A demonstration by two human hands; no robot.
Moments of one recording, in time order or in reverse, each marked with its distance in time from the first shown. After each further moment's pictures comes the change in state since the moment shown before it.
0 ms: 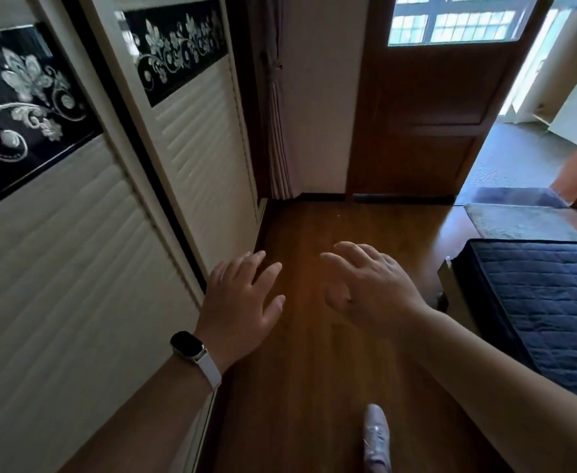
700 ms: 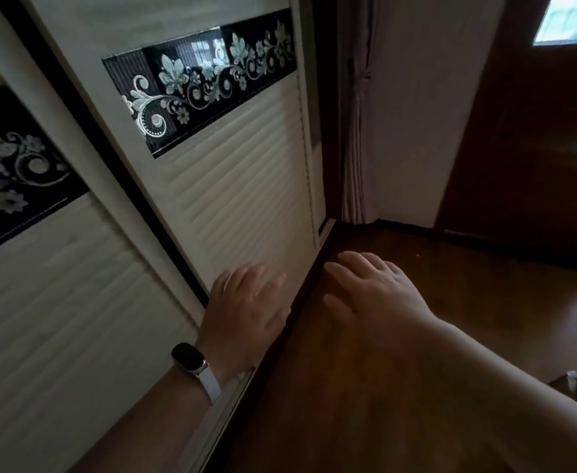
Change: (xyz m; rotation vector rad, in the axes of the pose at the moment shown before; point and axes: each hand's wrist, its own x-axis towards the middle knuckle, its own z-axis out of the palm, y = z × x) left_hand 0.248 -0.017 0.064 0.187 0.001 -0.251; right_hand 0.266 0.183 0.040 0.123 -0.024 -0.301
